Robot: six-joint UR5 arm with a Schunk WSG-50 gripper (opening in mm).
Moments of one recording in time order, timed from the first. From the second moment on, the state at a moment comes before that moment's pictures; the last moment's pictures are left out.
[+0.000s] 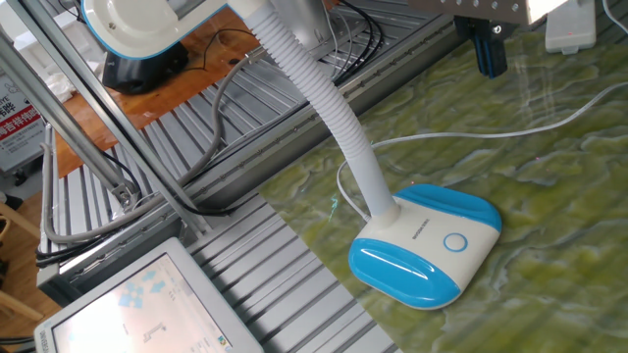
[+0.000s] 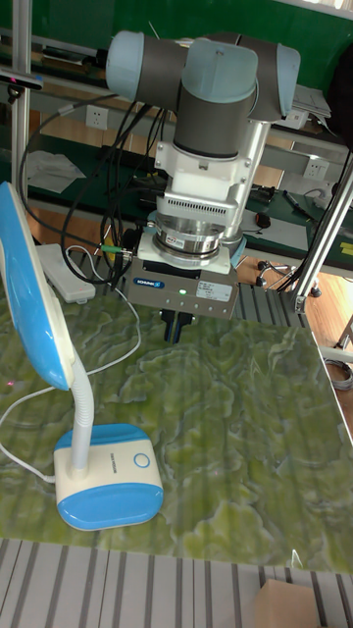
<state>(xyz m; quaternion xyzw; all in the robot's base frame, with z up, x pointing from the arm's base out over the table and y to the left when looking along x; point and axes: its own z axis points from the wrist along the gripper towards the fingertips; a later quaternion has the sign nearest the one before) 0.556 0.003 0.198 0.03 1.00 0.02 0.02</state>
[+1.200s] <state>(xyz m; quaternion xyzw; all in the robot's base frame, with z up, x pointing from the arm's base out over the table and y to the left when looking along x) 0.558 0.009 0.215 0.03 1.00 0.04 0.02</state>
